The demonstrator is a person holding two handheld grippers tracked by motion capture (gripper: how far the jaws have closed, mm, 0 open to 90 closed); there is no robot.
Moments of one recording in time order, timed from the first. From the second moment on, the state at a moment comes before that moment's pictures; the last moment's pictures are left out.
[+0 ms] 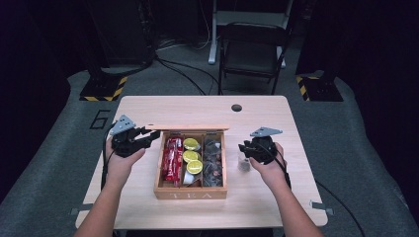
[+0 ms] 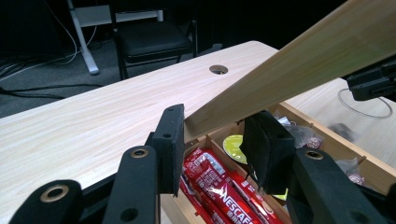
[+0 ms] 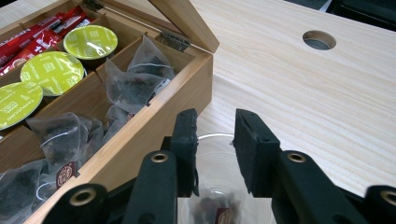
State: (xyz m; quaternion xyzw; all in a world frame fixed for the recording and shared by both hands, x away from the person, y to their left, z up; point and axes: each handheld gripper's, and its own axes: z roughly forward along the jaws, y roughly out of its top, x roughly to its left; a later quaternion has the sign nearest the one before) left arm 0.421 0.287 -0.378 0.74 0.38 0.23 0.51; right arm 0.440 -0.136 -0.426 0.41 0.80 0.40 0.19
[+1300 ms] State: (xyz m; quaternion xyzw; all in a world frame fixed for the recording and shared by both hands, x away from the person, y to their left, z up) left arm 0.415 0.288 -0.371 0.74 0.37 0.23 0.52; right arm 0.426 -0.085 -0.358 0.34 0.79 0.47 0.22
